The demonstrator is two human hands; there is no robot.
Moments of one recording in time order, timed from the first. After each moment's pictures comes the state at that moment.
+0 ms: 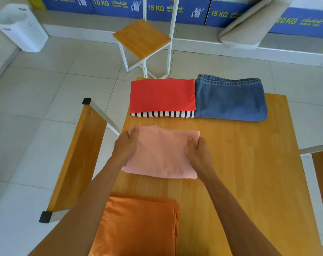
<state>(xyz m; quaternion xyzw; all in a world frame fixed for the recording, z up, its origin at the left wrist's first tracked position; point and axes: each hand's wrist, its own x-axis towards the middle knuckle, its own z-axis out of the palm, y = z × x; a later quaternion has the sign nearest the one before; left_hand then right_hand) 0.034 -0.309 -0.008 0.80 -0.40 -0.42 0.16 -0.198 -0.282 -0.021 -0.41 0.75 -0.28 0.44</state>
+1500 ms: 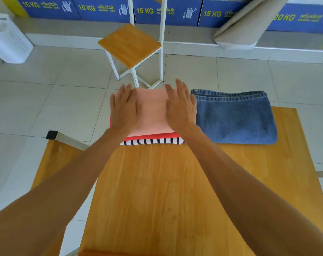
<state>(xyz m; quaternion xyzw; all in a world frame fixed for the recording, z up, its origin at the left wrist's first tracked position) 0.000 -0.522 -0.034 0.67 -0.74 -0.01 0.12 -0.179 -0.518 -0.017 -0.72 0.68 -0.16 0.07</state>
